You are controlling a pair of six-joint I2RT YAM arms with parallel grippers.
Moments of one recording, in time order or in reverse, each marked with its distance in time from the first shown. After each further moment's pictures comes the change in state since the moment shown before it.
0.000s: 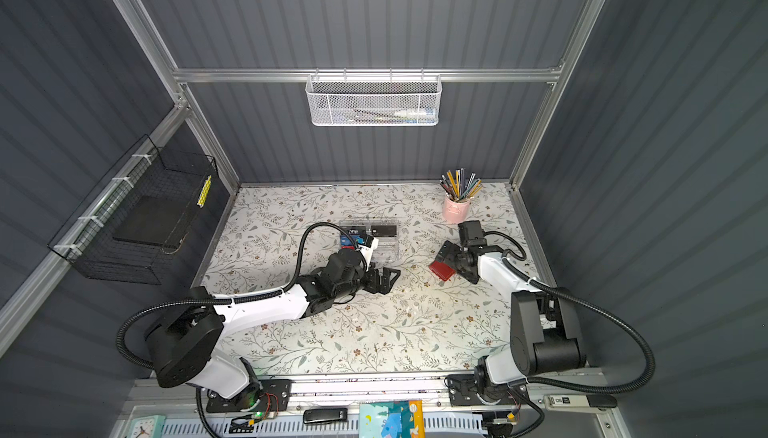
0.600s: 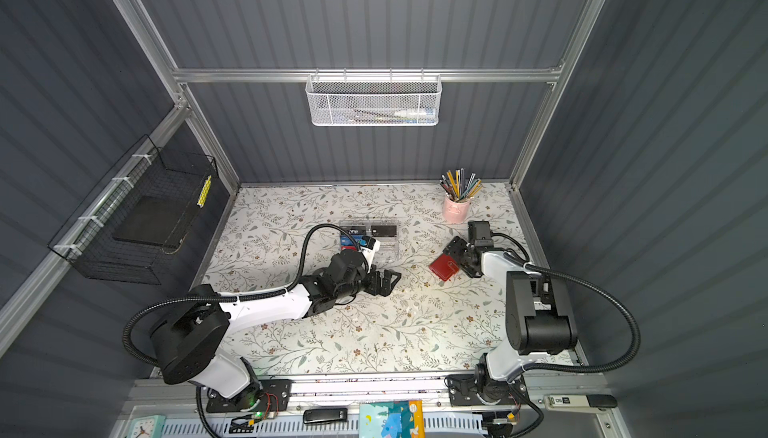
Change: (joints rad) left arm 0.000 0.028 0.003 0.000 0.023 0.010; right arm -0.081 0.117 -0.025 0.234 -0.109 0.085
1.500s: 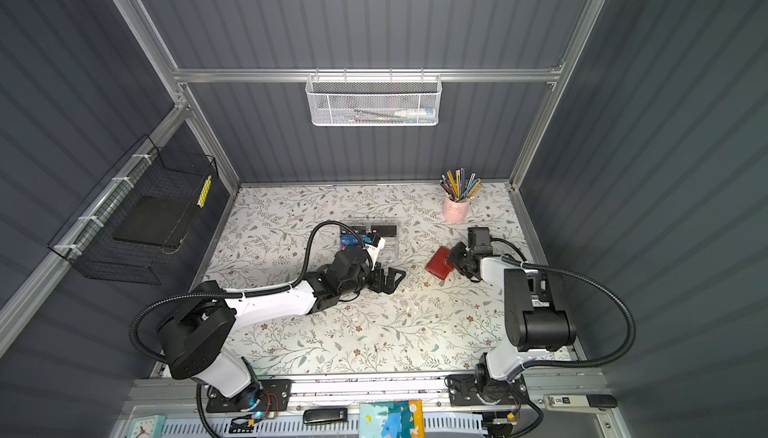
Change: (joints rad) left arm 0.000 0.033 0.048 0.000 0.026 0.013; right arm -0.001 0.021 -0.071 0.132 -0.036 0.053
